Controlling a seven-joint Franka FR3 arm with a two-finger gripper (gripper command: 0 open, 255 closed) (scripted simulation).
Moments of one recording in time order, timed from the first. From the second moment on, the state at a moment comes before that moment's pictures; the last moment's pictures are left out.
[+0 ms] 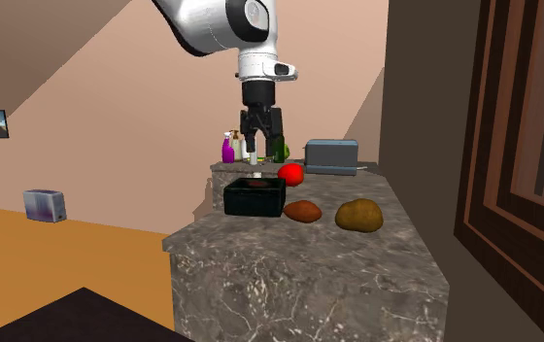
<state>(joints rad) -0.11 -0.12 0.04 -2.21 0.01 2.13 0.45</state>
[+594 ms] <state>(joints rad) -0.13 0.20 0.01 -2.02 0.04 2.28 0.59</state>
